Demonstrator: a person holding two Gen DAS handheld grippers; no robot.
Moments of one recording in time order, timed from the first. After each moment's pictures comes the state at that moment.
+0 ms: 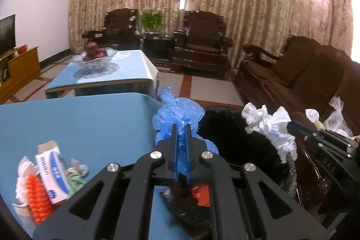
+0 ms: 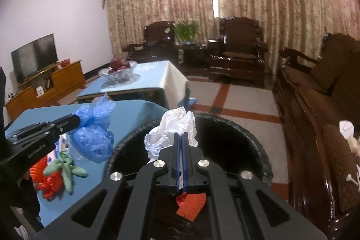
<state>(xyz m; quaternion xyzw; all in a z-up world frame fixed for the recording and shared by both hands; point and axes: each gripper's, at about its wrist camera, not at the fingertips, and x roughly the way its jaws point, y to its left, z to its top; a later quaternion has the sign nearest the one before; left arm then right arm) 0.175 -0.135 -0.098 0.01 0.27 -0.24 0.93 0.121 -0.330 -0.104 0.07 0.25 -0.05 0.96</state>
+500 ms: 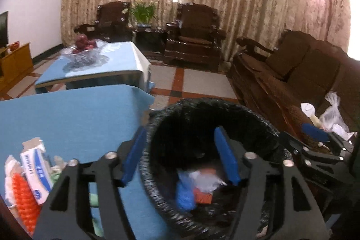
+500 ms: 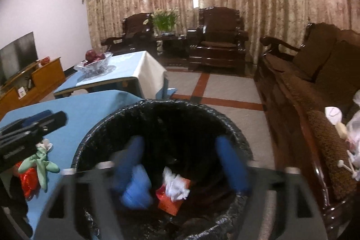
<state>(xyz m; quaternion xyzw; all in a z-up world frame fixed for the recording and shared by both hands) 0.184 -0.140 -0.114 0.01 0.28 -0.25 0.93 0.114 -0.340 -0.124 0.07 0.26 -0.12 0.95</state>
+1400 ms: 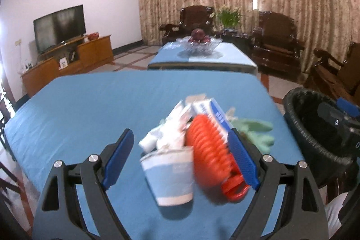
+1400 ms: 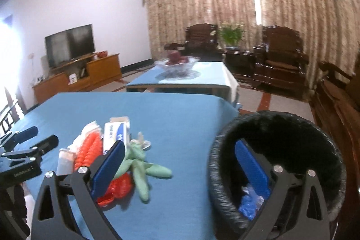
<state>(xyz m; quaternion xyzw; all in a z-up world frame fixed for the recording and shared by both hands) 0.099 0.111 -0.120 0.02 0.28 0.01 0.96 0.117 -0.129 -0.123 0.03 0.22 0.08 0.97</state>
